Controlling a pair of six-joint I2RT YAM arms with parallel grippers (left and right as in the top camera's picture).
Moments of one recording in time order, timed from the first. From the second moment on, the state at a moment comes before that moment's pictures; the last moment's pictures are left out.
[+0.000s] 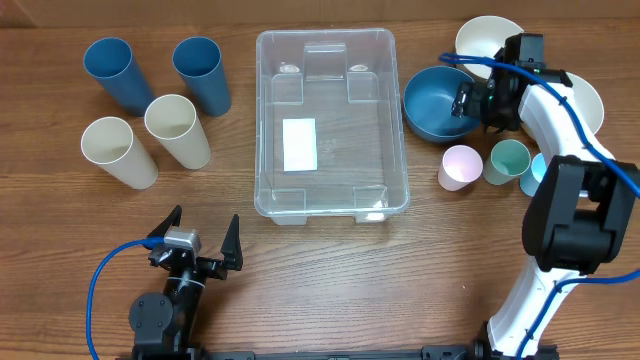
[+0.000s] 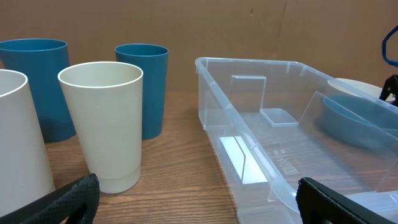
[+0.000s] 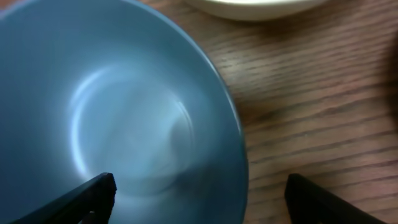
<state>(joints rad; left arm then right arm) 0.01 0.01 0.01 -0.06 0.21 -0.09 -0.12 2.11 1.64 -0.73 -0.12 0.16</state>
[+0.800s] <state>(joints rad) 0.01 0.01 0.01 -0.06 0.21 -0.09 -0.12 2.13 1.69 -0.79 -0.11 0.17</state>
